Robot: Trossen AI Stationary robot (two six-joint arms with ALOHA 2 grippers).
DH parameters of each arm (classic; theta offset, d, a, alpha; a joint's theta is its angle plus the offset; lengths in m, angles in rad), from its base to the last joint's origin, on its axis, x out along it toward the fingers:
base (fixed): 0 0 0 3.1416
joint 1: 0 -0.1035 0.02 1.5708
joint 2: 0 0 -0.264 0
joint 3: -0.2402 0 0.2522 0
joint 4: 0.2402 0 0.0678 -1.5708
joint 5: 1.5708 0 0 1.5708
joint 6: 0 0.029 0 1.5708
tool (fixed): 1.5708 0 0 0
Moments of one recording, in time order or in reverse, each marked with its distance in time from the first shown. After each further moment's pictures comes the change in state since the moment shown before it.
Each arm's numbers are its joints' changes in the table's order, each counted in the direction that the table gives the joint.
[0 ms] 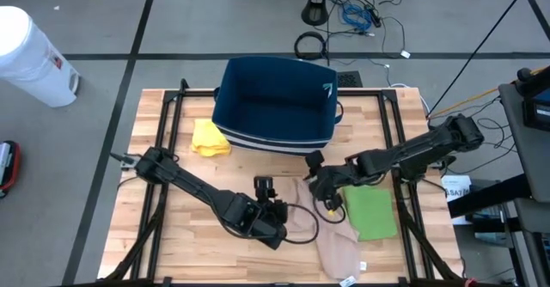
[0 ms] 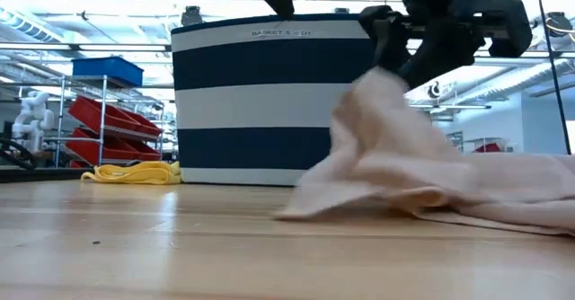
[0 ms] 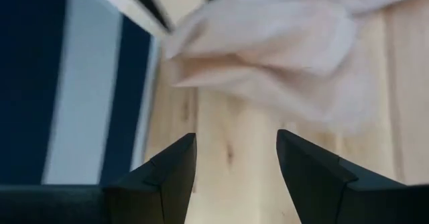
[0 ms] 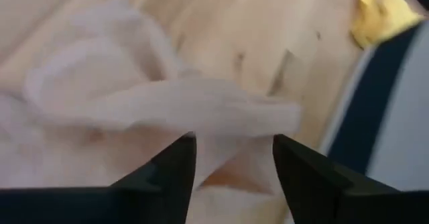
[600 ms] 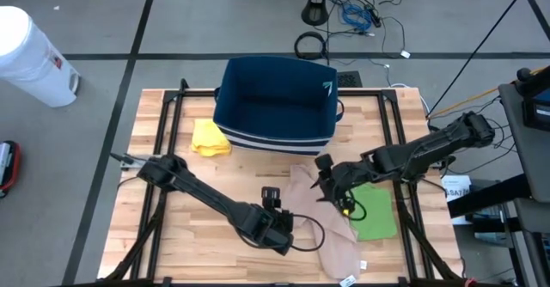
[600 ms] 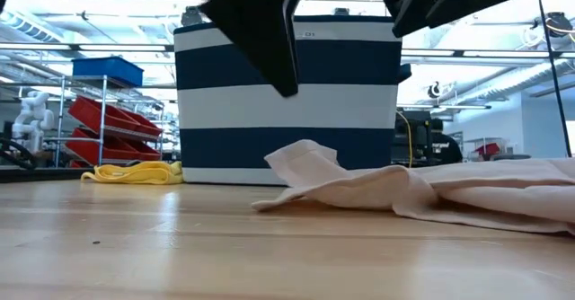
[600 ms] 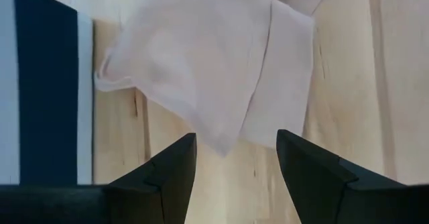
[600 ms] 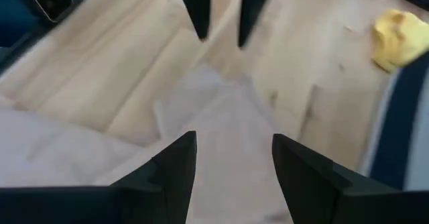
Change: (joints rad) left arm -0.006 0.144 0.001 -0.049 0.087 0.026; right arm -0.041 -0.160 0.000 0.043 -0.148 0.181
